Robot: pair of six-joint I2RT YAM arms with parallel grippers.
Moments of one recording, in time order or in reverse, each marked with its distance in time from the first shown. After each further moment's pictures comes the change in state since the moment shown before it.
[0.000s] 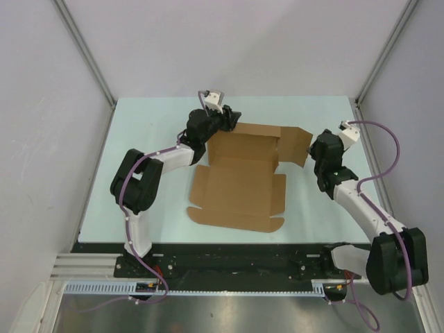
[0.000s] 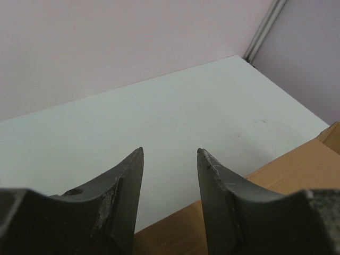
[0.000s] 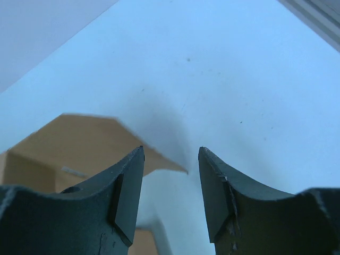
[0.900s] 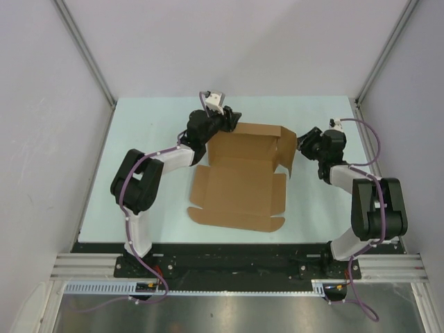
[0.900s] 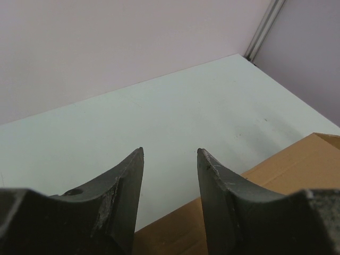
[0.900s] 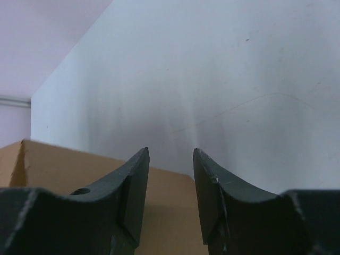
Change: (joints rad) left arm -0.005 0.000 -0.007 0.011 0.000 0.023; right arm -0.243 0.431 0.005 0.445 -0.768 0.170
